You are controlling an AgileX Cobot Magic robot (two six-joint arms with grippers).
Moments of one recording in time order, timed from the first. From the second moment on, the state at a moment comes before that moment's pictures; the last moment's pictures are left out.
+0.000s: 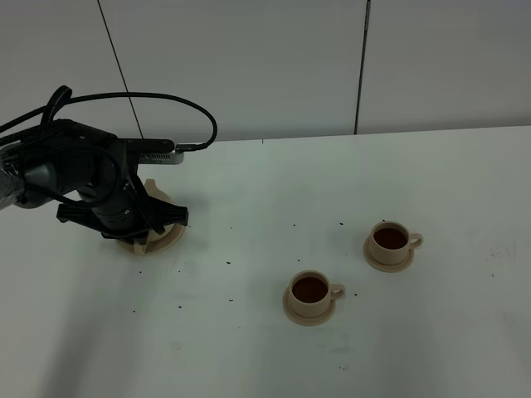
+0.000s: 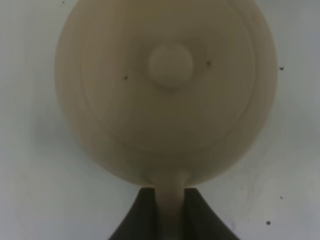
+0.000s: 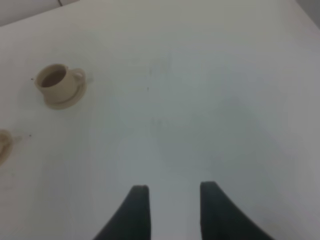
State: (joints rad) left arm -0.24 2.07 -1.44 0.25 0.66 -0.32; right arm -0.02 -0.01 -0.48 0.04 1.07 0.16
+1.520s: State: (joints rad) left arm -0.23 1.85 -1.44 0.26 1.09 -0.04; right arm -0.02 -0.01 -0.48 0.04 1.07 0.16
